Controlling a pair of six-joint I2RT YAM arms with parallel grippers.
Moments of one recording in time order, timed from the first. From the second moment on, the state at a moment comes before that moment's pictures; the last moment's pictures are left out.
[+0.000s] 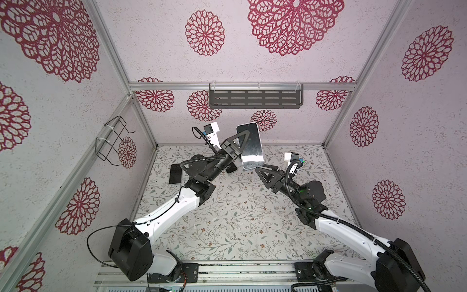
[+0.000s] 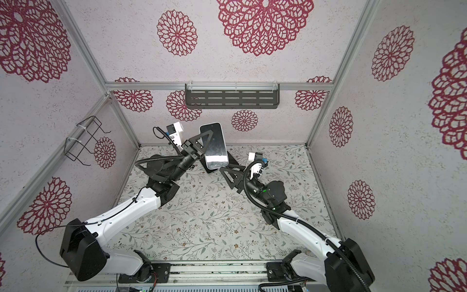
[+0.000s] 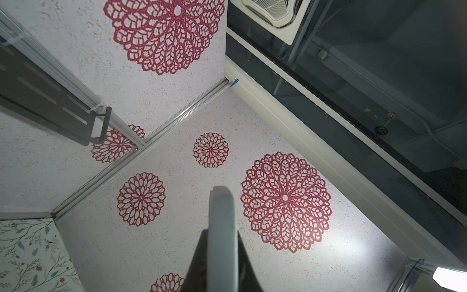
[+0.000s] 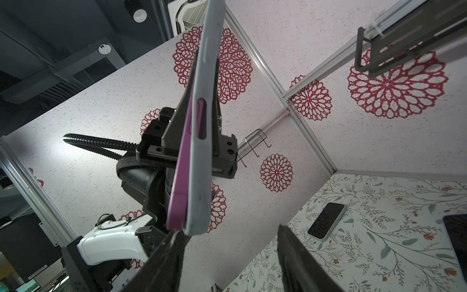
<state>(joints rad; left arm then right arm) -0.64 1.43 1.13 0.84 0.22 -1.17 0.63 1.14 0.67 0.90 -0.43 0.89</state>
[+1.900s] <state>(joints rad) -0.77 1.41 0.81 0.24 0.07 -0.88 0.64 1.08 0.35 0.38 -0.22 0.97</state>
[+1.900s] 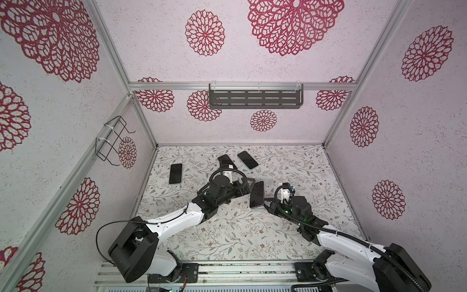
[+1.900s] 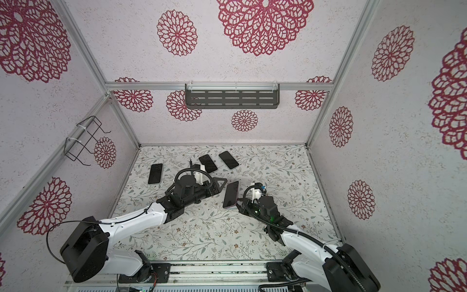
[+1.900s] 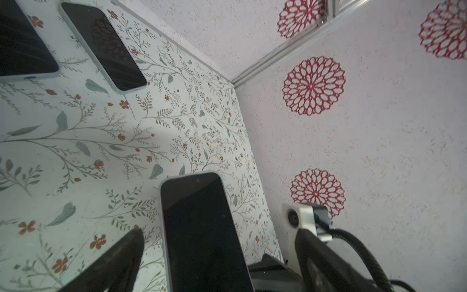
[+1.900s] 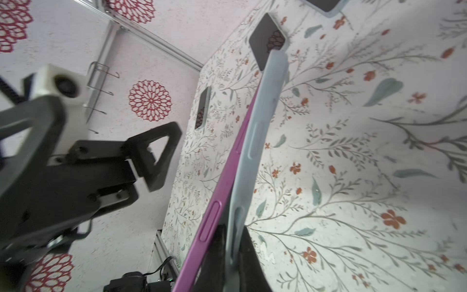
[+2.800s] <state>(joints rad) -1.07 1.57 1.02 -0.27 -0.36 -0.32 0.65 1.14 0.33 0.41 -0.20 1.00</state>
